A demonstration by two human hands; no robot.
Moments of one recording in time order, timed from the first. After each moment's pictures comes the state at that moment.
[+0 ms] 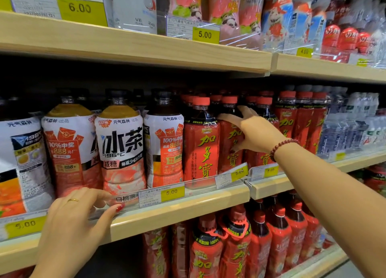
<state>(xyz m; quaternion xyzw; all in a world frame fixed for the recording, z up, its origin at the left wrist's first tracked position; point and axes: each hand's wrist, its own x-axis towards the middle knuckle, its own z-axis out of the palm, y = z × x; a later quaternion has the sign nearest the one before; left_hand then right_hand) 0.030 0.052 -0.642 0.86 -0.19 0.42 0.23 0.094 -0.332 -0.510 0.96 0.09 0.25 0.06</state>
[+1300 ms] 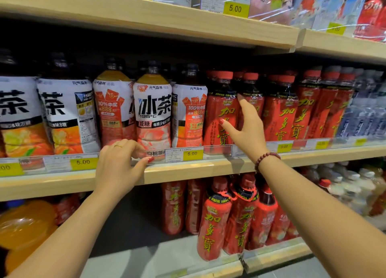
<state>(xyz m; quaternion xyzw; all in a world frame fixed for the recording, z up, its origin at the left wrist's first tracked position) 0.022 0.045 -0.639 0.88 -0.14 0.41 0.22 0.060 -0.254 -0.582 0.86 0.09 0.39 -0.31</state>
